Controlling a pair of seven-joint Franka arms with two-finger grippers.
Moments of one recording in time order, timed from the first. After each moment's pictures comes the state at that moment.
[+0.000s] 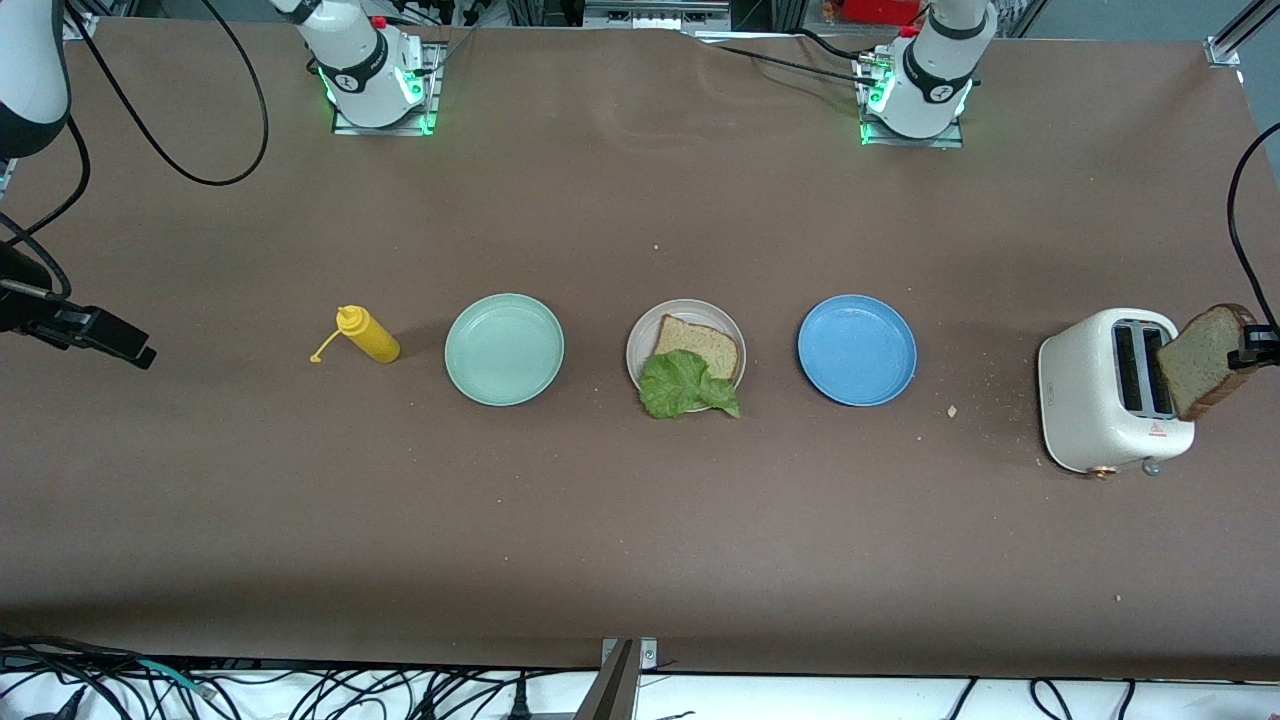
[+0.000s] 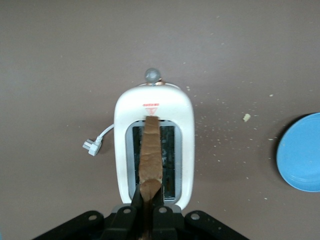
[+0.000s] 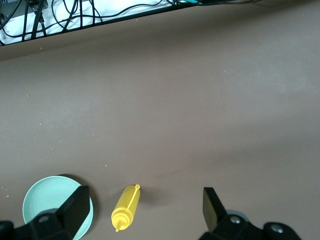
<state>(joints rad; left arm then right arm) 0.30 0.38 -0.01 -1.37 0.05 1.66 0.39 -0.07 0.24 0.06 -1.41 -0.03 1.76 0.21</state>
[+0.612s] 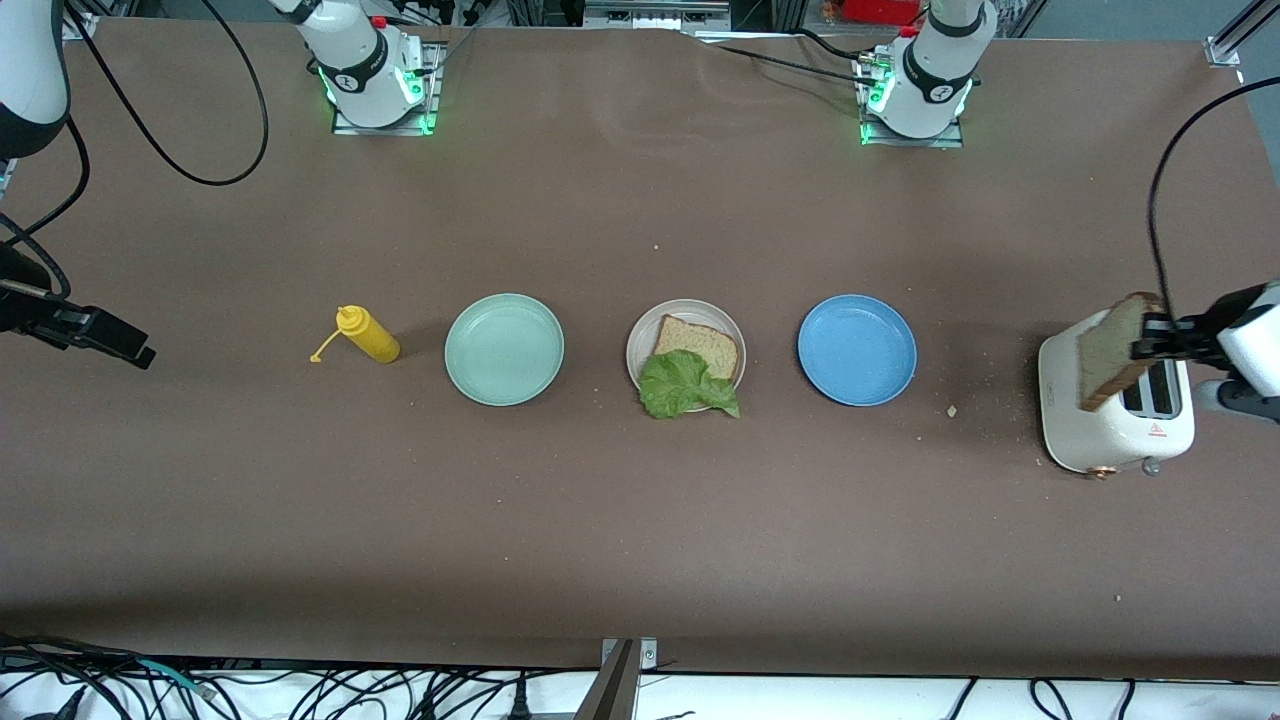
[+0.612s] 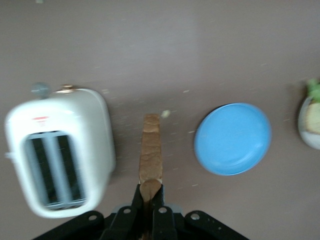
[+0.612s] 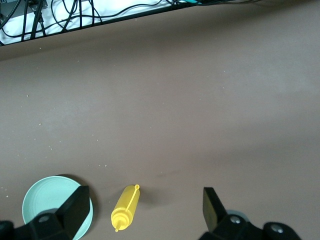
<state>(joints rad) 0.10 0.39 -0.01 -1.30 -0.09 1.51 0.24 -0.07 0.24 0.06 -1.41 -0.03 1.76 0.21</state>
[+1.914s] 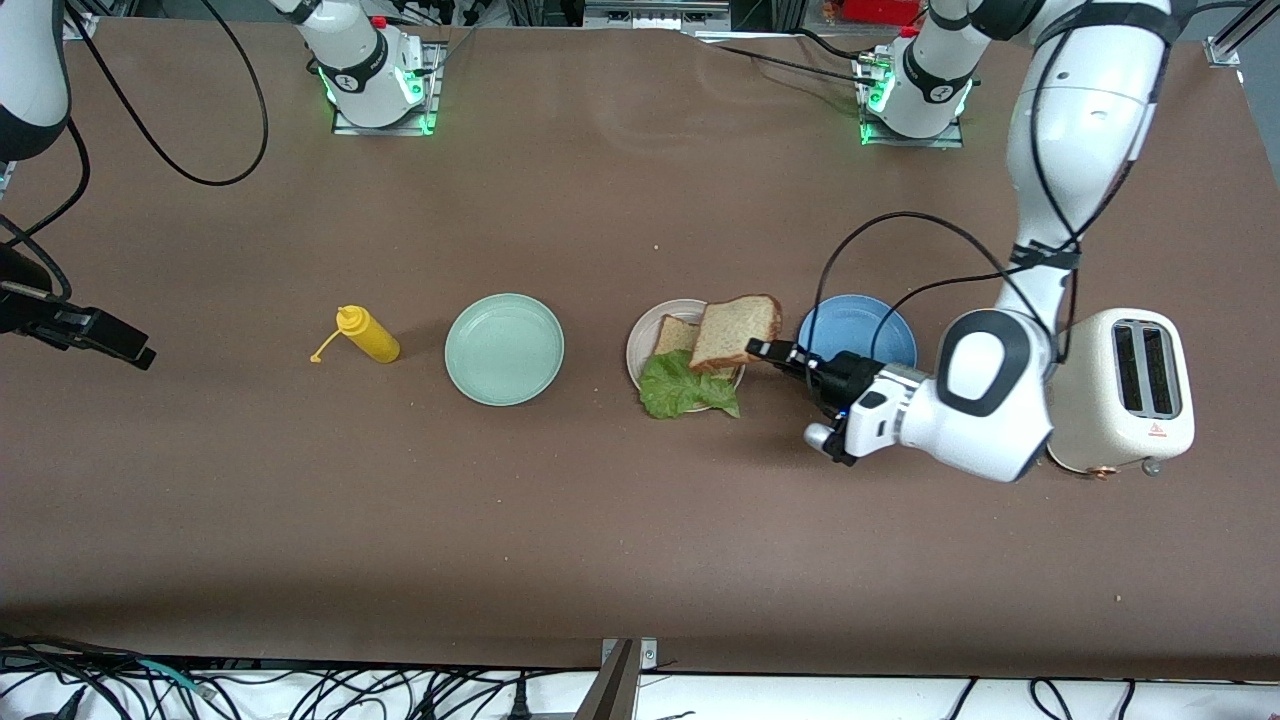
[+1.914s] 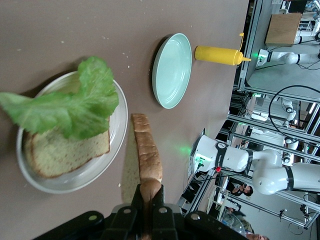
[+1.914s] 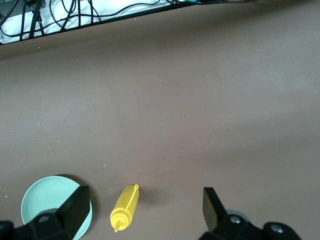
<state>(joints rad) -0.16 0.80 -0.09 -1.31 -0.94 1.57 0.38 -0.07 0.24 0.06 -1.41 -0.03 1.76 0.21</state>
